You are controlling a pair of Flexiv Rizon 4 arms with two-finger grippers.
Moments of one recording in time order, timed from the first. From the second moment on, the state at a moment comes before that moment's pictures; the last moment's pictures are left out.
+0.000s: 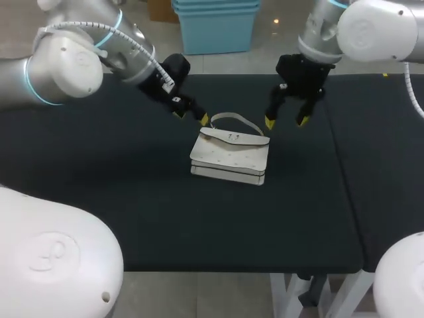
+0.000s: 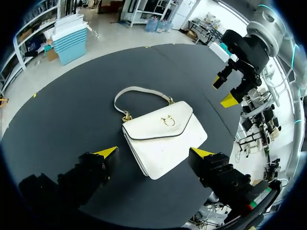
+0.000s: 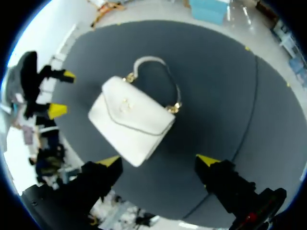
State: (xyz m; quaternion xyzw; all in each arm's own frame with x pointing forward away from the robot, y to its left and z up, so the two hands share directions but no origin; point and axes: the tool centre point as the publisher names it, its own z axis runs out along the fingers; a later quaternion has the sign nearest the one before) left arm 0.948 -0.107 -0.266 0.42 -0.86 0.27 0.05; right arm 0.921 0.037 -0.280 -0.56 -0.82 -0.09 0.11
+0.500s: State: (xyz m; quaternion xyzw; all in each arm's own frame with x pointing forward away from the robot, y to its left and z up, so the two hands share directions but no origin) left arm 0.938 -0.107 -0.263 0.60 -0.77 0.21 0.02; right arm 0.926 0.038 -0.279 -0.66 -0.72 -0.12 0.17
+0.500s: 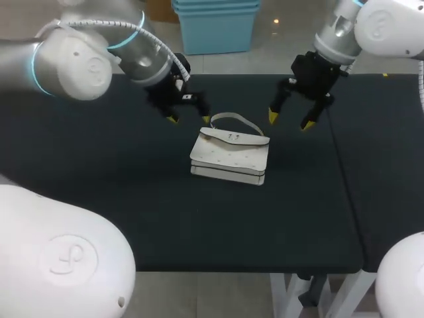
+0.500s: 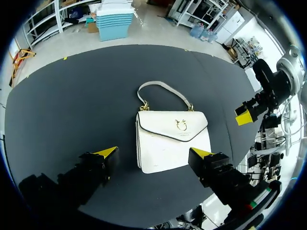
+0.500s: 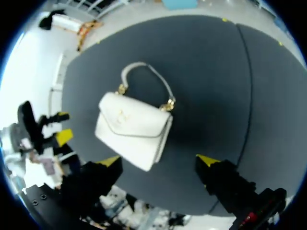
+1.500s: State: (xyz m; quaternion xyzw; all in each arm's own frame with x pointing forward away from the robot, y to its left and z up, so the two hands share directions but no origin) left arm 0.967 -0.121 -0.338 0.65 -0.66 0.25 0.27; right arm 0.938 0.049 -0.333 -0.80 -0.46 -0.24 0.30
